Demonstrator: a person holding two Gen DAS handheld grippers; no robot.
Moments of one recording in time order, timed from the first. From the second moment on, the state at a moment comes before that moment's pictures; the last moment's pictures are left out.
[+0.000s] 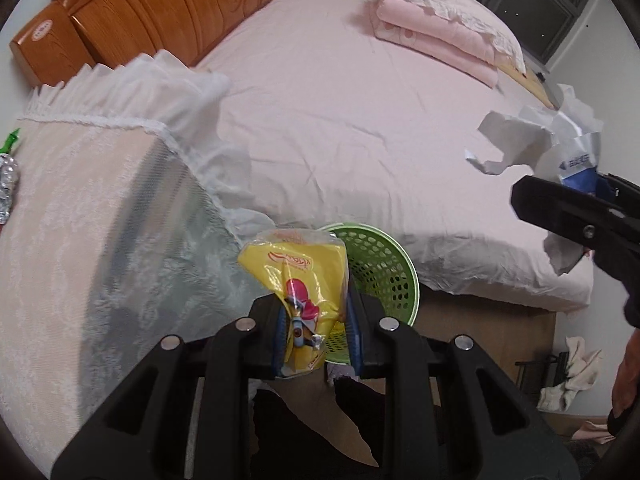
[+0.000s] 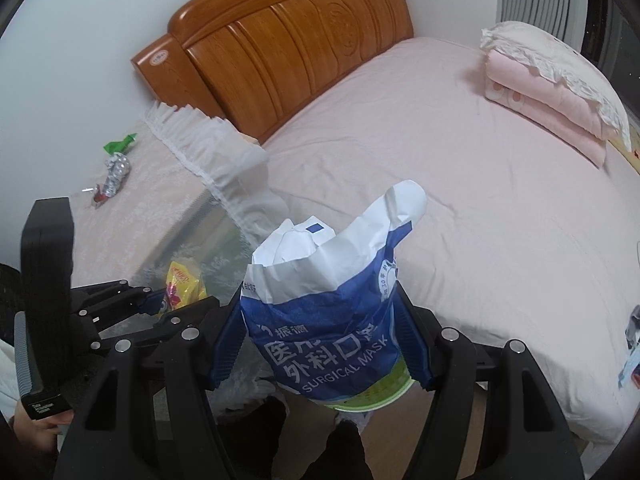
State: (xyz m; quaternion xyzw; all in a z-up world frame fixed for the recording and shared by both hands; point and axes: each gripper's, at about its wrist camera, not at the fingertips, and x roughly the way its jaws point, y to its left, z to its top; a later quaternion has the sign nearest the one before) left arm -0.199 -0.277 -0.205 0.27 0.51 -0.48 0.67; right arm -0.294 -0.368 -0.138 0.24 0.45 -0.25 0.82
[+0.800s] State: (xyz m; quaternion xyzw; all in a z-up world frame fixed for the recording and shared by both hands) left arm -0.252 -0.324 -0.302 0.30 0.55 -0.47 0.62; right arm -0.363 -0.402 -0.189 0.26 0.49 -0.28 0.78
